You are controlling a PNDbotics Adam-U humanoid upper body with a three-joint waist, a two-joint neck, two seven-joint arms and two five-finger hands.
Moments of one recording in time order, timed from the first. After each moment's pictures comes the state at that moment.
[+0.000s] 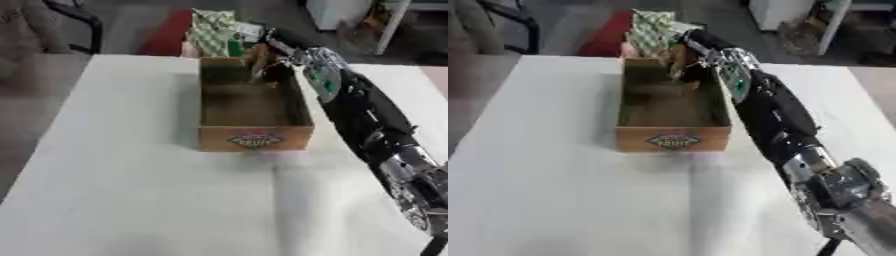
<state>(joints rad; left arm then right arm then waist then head) -0.21 0.25 -0.14 -1.98 0.04 0.06 0.35 -1.02 -0.44 0.01 -0.67 0.87 -0.36 0.24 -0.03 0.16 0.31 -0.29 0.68</state>
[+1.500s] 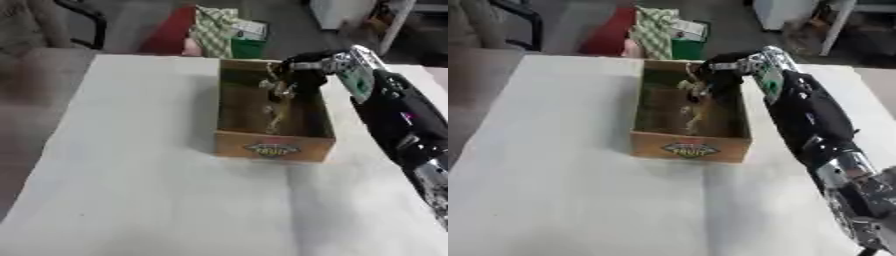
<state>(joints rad) -0.20 0.25 -0.14 -1.98 0.04 0.06 0.35 -0.97 -0.54 0.04 -0.79 0.92 -0.46 0.69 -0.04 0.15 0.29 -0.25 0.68</state>
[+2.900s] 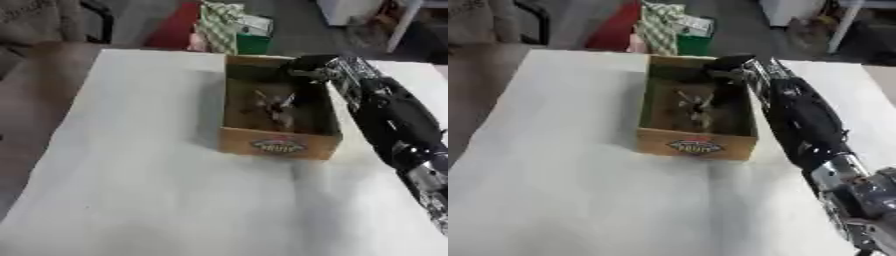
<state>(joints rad) -0.20 0.25 -0.14 -1.98 0.03 0.07 0.35 -0.96 -0.47 0.05 -0.69 1.25 -0.46 0.43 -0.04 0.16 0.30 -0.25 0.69</state>
